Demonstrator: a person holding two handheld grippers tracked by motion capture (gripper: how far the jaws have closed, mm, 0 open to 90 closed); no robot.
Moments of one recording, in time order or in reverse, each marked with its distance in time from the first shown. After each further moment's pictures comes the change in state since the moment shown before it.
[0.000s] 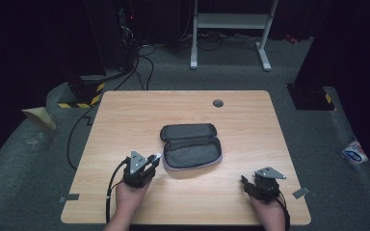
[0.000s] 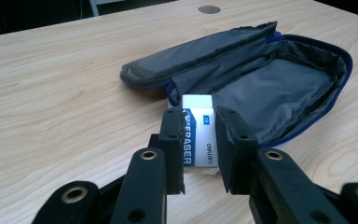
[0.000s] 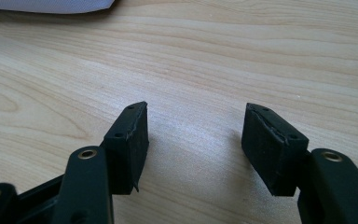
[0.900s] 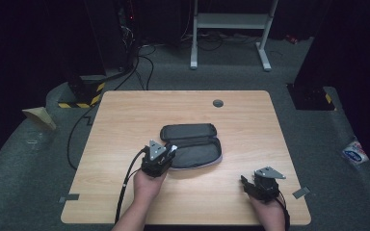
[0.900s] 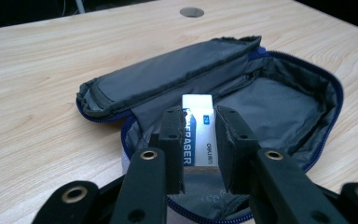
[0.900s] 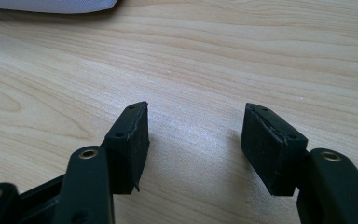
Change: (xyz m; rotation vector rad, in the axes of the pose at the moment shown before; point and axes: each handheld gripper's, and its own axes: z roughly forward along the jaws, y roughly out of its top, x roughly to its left) left arm -0.024 0.026 0.045 0.039 -0.033 -0.015; right arm 0.000 0.000 0.000 -0.002 0.007 -0.010
